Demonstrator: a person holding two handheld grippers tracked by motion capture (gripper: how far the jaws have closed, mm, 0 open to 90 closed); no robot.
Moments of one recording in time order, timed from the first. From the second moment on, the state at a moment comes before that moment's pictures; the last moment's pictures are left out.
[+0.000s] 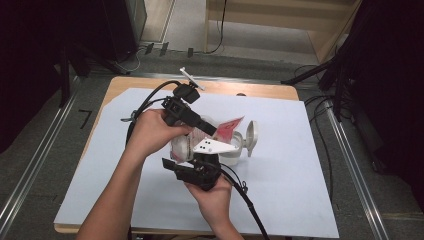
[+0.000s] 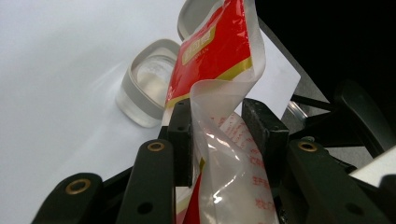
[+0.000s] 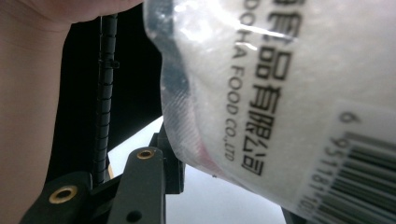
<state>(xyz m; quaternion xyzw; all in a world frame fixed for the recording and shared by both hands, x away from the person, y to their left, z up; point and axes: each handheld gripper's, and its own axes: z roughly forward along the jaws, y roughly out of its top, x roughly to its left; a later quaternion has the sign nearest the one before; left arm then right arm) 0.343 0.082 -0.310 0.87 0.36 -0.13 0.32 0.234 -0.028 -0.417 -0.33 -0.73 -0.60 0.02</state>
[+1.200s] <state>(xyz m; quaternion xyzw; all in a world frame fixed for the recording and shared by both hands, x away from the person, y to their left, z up) 0.348 0.092 -0.312 0.85 0.38 -0.13 0.34 0.236 -0.021 -0.414 -0.34 -0.74 -0.59 0.00</state>
